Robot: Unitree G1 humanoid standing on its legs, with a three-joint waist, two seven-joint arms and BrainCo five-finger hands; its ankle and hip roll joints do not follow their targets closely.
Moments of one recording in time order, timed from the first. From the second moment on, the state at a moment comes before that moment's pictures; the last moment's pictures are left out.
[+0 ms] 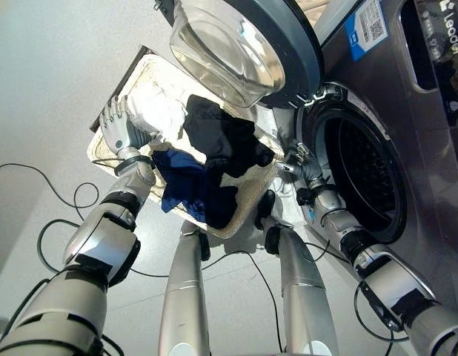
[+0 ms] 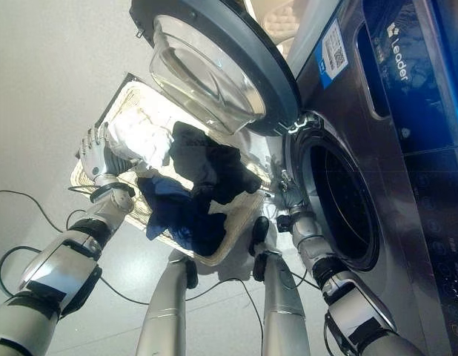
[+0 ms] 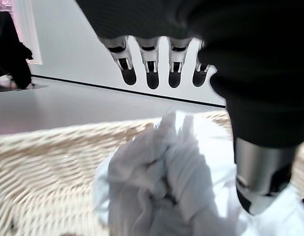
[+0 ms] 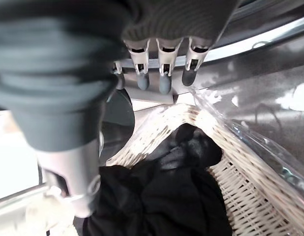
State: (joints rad) left arm -1.08 0.51 -0.50 1.27 0.21 -0.02 0.85; right arm -0.79 -0.37 0.47 0.94 0.54 -0.37 -0.13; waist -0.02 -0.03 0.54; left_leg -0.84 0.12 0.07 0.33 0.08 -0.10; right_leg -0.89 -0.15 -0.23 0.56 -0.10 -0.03
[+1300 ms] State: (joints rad) left arm -1.36 0.65 -0.65 1.27 0.18 0.19 0.60; right arm -0.87 -0.41 0.48 0.75 0.78 -0.43 -0.20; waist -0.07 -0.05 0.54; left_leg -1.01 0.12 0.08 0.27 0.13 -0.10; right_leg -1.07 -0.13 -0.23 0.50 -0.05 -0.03
